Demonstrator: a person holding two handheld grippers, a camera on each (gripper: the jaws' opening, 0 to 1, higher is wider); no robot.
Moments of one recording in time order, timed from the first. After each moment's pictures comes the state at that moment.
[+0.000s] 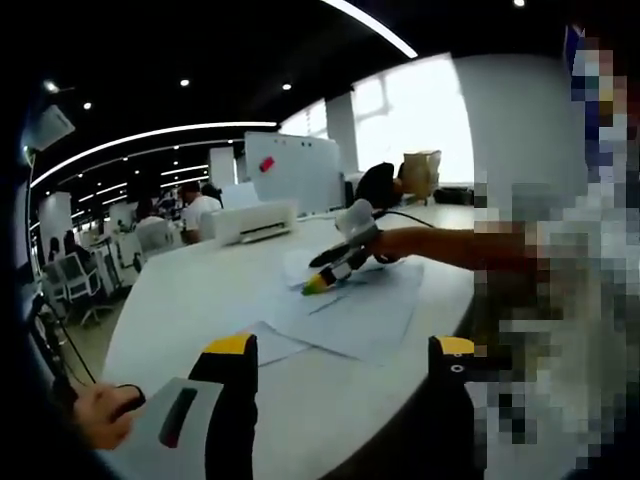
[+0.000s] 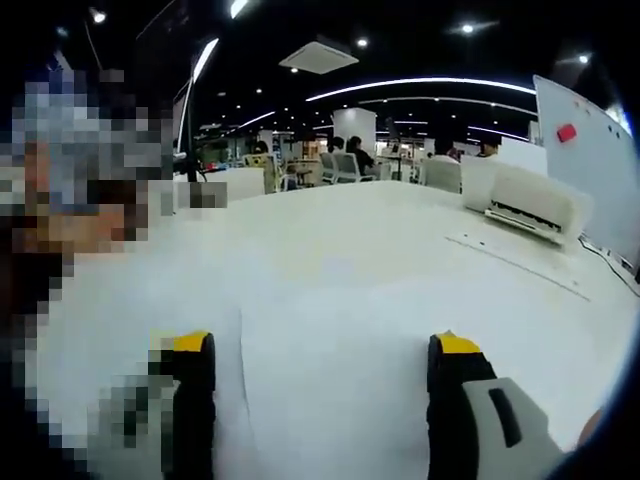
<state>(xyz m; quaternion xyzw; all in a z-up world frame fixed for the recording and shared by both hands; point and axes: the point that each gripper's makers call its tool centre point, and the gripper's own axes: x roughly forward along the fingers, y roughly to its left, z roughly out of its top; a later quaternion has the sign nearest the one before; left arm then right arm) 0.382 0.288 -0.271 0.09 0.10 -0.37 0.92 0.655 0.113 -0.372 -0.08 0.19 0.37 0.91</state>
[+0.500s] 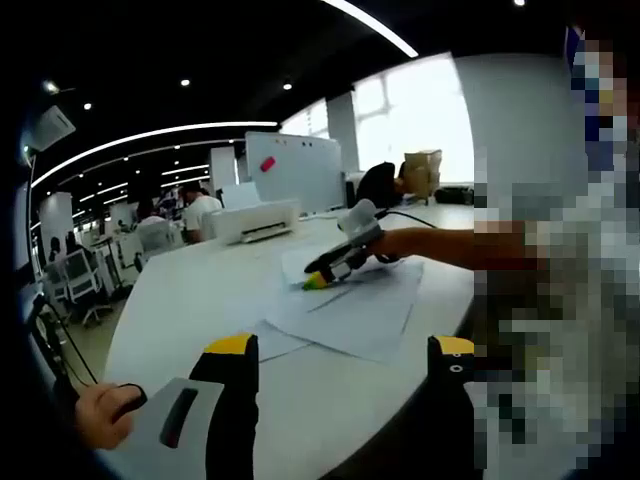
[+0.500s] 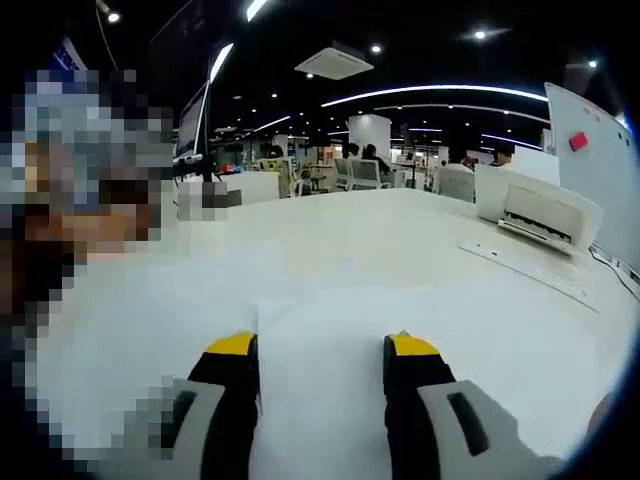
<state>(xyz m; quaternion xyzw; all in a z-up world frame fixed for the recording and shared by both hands) 0.382 0.288 -0.271 0.09 0.10 -0.37 0.92 0.649 0.119 -0.368 -0.09 0.18 0.40 0.90</state>
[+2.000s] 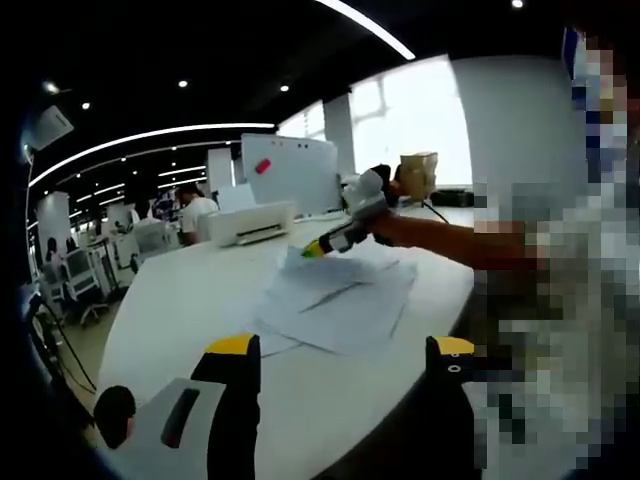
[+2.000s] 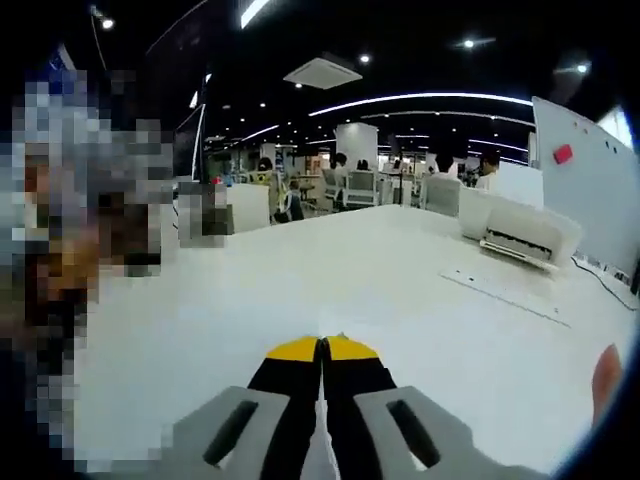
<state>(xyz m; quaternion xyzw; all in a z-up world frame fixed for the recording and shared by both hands) 0.376 0.278 -0.269 0.08 0.09 -0.38 0.91 0.618 0.105 -0.283 -0.06 0.15 0.38 0.91</state>
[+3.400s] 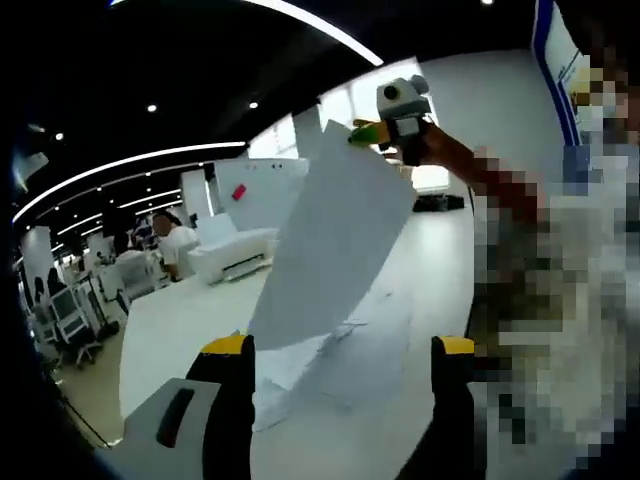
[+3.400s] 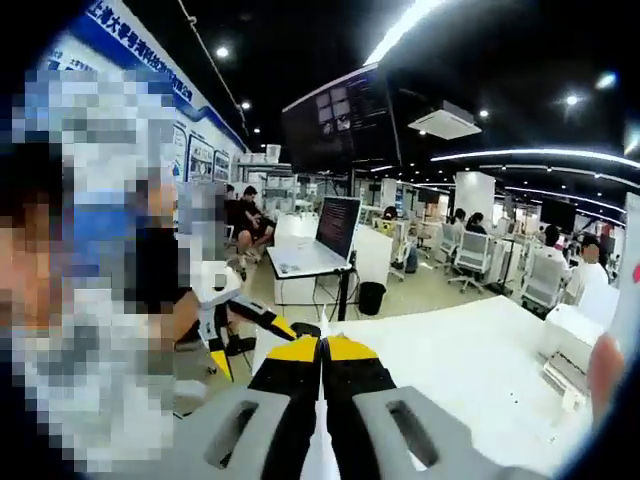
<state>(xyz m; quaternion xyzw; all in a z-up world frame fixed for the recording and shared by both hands) 0.408 0.263 -0.191 0.12 0.06 -0.43 0.89 0.426 0.144 -0.067 -0.11 0.09 0.63 0.76</state>
